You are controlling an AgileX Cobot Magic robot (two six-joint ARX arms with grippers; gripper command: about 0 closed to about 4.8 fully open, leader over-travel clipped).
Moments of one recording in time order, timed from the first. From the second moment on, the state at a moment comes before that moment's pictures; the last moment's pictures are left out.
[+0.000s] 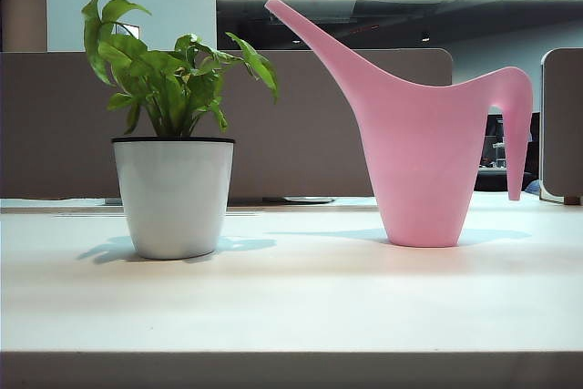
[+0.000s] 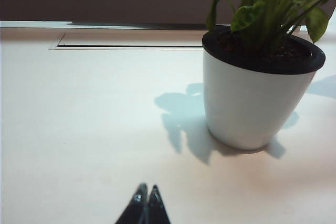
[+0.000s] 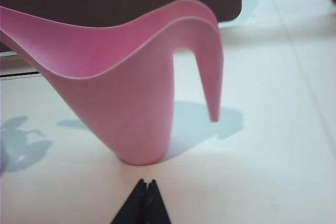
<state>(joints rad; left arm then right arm) -0.02 0.00 0.00 -0.09 0.13 -0.02 -0.04 0.54 0.41 -0.05 -0.18 0.13</state>
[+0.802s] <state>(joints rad) -0.02 0.00 0.00 -0.09 0.13 -0.02 -0.04 0.01 0.10 -0.10 0.07 0.06</state>
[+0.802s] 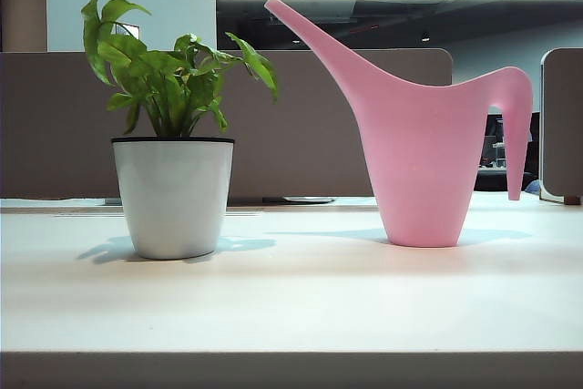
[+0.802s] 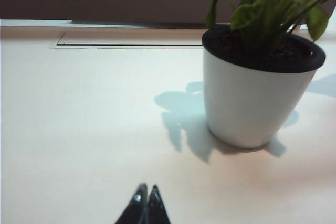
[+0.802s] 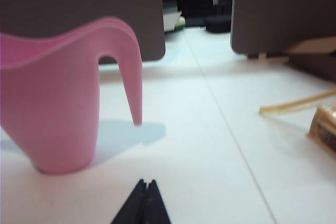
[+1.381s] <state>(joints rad) -0.02 0.00 0.00 -0.05 0.11 0.05 -0.04 0.00 0.01 -0.09 -0.12 0.03</state>
